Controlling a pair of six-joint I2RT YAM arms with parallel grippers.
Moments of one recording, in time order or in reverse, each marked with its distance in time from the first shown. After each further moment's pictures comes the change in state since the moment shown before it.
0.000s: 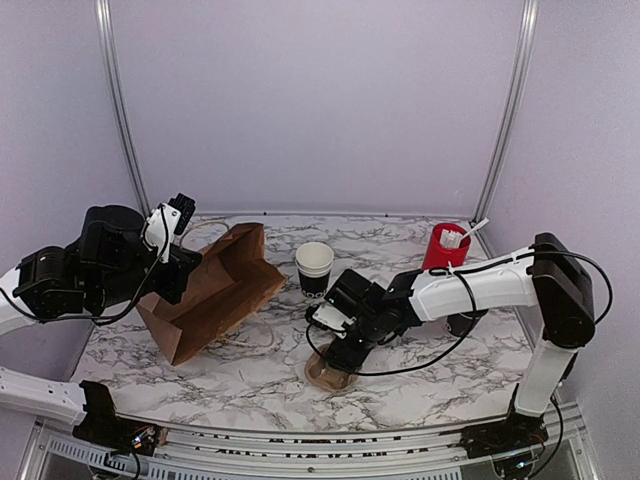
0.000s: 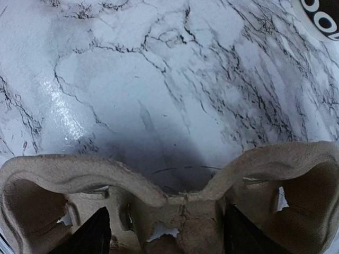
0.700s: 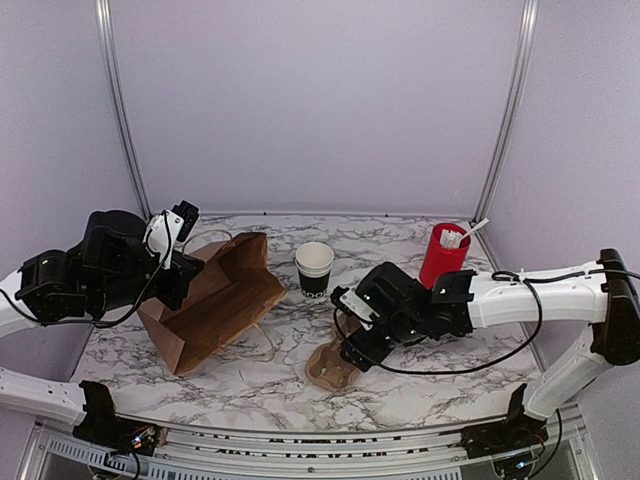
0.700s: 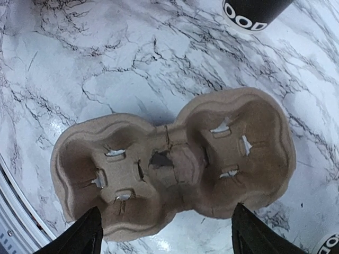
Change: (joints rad) left arm 0.000 -0.008 -0.027 0.000 0.034 0.008; right arm 0.062 -0.320 -0.146 -0.021 0.110 0.225
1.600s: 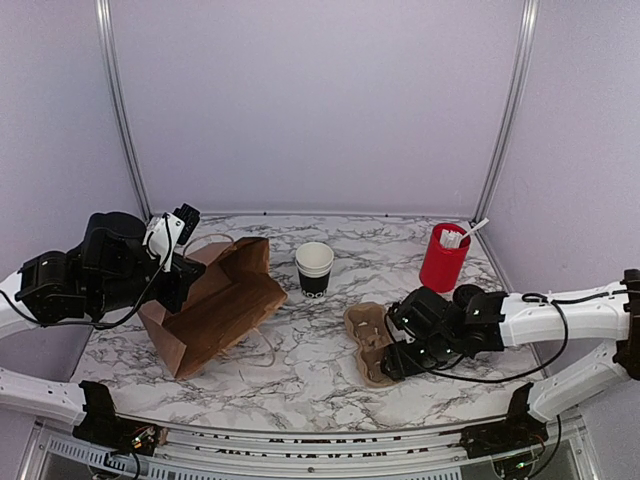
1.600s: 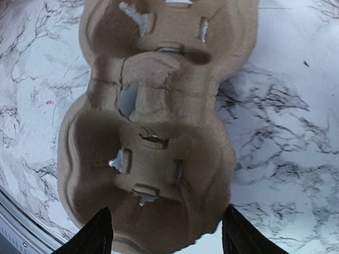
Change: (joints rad) left arm 0.000 -0.006 -0.008 -0.007 0.033 -0.002; right arm -0.086 -0.201 -0.280 -0.040 -0.014 0.448
